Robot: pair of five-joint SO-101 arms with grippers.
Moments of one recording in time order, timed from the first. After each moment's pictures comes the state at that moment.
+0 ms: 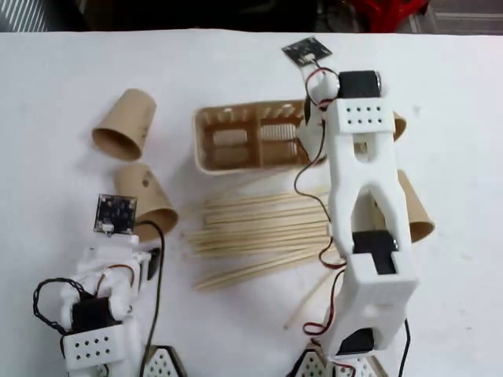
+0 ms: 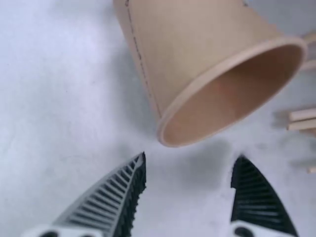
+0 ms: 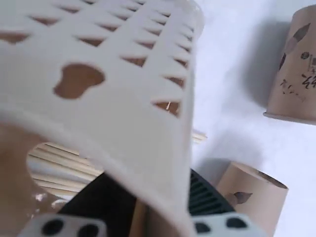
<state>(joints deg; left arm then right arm) -18.9 -95.4 97.7 61.9 -16.2 -8.4 18.9 -29.6 98.3 25.8</state>
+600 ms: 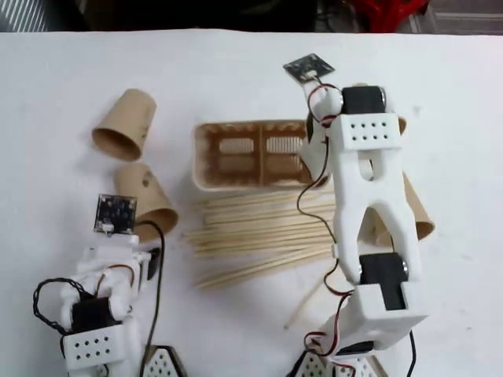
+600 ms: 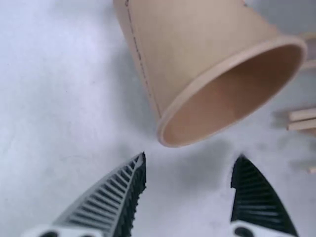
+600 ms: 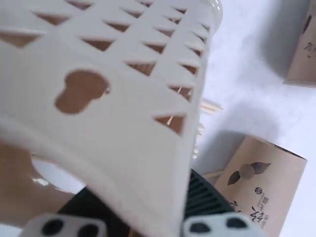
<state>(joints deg) -18.9 -95.4 97.7 61.9 -16.2 -8.9 7.4 -15.3 98.1 25.8</state>
